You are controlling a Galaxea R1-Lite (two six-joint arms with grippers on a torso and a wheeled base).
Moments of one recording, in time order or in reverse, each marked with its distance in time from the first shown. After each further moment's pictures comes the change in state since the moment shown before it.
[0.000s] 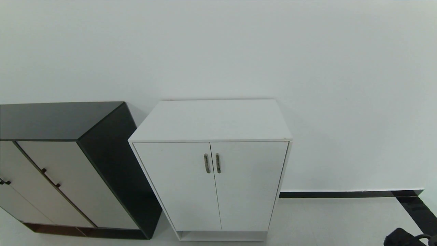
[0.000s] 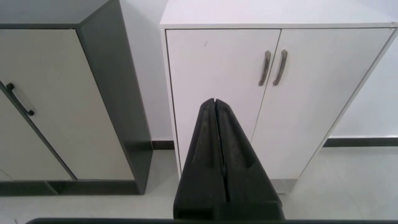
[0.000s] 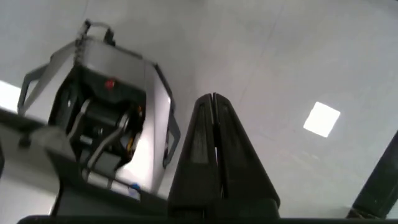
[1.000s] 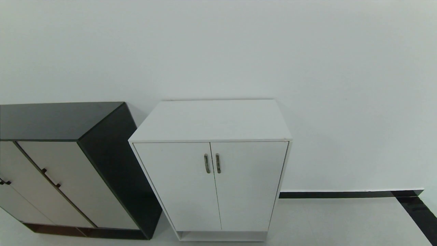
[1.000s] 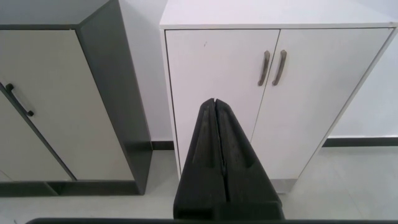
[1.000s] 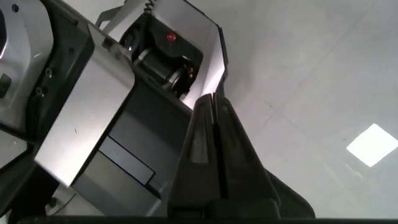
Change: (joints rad) left arm 0.000 0.000 0.000 0.000 0.000 0.000; right arm -0.004 -0.258 0.001 0.346 0.283 -0.082
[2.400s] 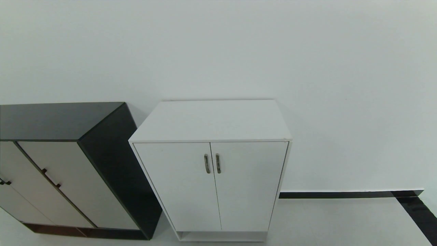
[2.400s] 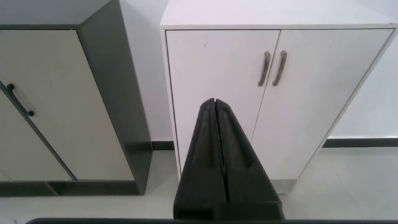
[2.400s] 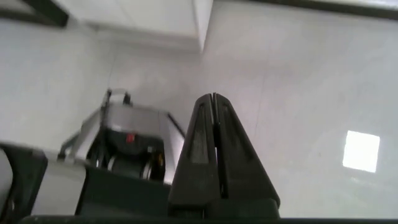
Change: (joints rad) left arm 0.000 0.000 0.000 0.000 0.001 -0.002; right arm -0.319 -0.394 0.000 0.048 -0.149 0.081
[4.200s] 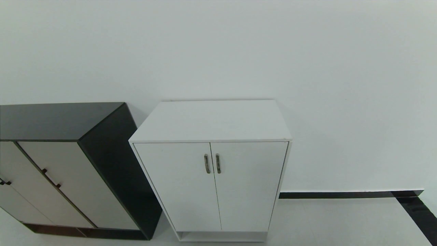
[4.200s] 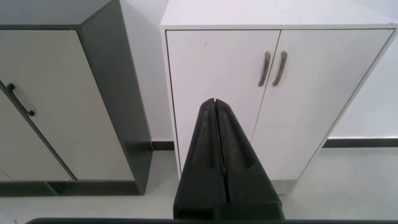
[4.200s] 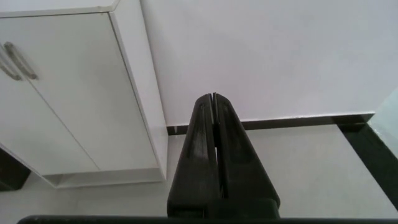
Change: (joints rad) left arm 0.000 0.000 0.000 0.000 0.000 0.000; right arm -0.183 -0.582 -0.002 -0.005 -0.070 -0.004
